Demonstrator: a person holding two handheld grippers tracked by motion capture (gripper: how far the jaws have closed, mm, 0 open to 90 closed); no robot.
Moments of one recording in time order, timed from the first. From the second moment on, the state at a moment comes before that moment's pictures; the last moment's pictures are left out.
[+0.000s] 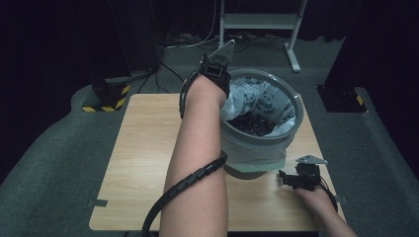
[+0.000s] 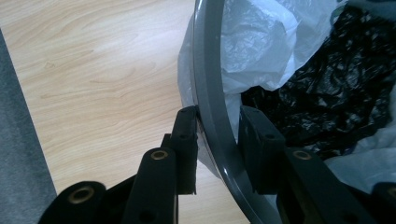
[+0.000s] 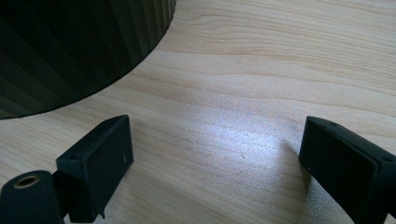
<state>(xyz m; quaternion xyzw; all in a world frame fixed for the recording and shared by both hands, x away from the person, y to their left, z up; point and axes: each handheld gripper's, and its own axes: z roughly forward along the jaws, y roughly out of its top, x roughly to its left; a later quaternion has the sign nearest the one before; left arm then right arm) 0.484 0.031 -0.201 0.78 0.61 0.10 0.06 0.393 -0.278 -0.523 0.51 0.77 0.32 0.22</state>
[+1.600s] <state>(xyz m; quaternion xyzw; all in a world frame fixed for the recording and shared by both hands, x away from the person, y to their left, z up) 0.490 0.044 -0.196 0.76 0.63 0.10 0.12 0.393 -0.278 -0.523 0.51 0.77 0.32 0.22</state>
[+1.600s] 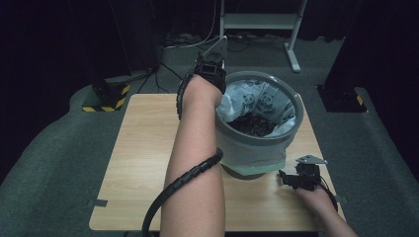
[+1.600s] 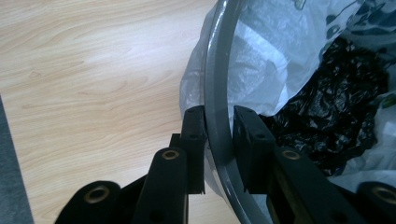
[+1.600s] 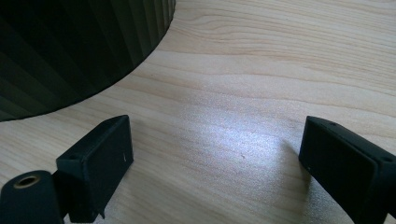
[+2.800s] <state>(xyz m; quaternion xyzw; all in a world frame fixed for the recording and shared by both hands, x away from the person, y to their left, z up) 0.482 0.070 -0.169 0.74 0.64 0.09 0.20 0.392 -0.278 -0.524 0.51 0.77 0.32 0.22</state>
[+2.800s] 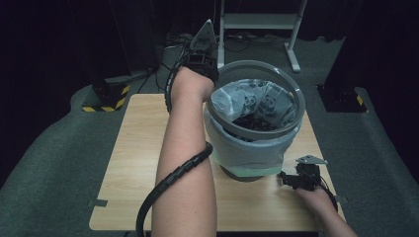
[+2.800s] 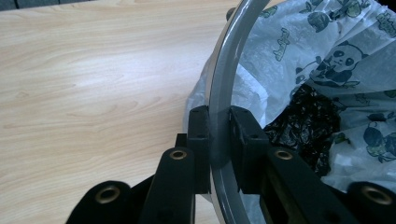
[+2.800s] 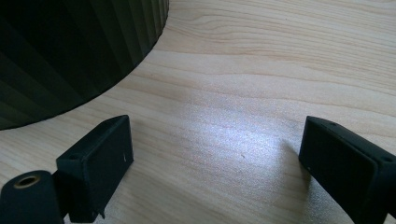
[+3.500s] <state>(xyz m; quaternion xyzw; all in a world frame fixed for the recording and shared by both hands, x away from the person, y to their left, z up) 0.475 0.100 -0.180 0.74 0.64 0.08 0.20 0.393 -0.278 -0.524 0.51 0.77 0.32 0.22</state>
